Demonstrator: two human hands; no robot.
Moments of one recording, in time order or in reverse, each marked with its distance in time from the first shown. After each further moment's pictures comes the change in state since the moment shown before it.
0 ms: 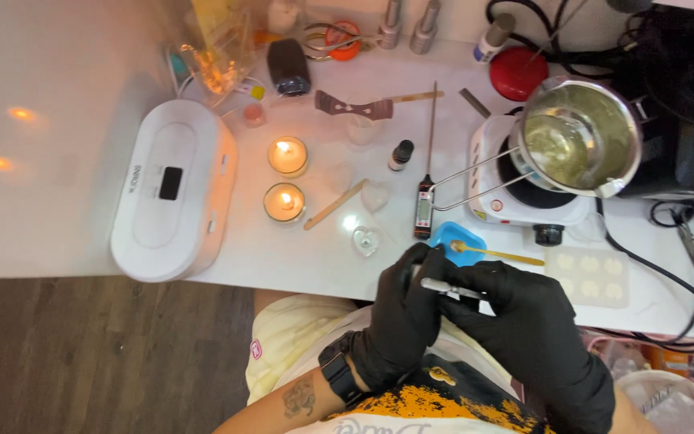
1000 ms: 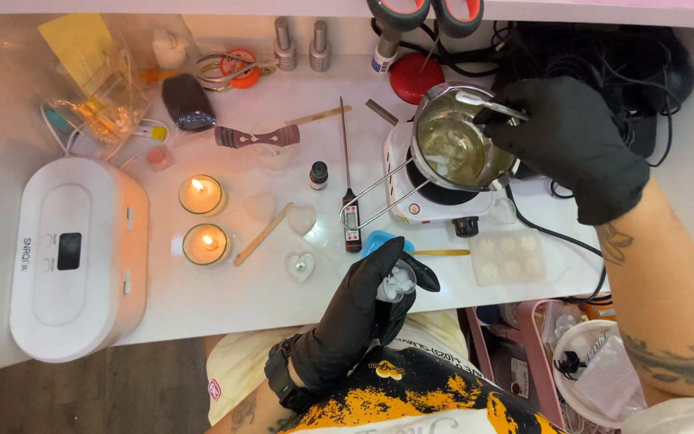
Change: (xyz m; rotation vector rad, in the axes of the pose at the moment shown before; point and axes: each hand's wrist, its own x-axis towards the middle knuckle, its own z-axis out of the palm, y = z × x) left_hand 0.053 0.002 0.010 -0.992 -0.421 -0.806; right_hand 0.134 0.028 -0.167 -0.616 0.192 -0.218
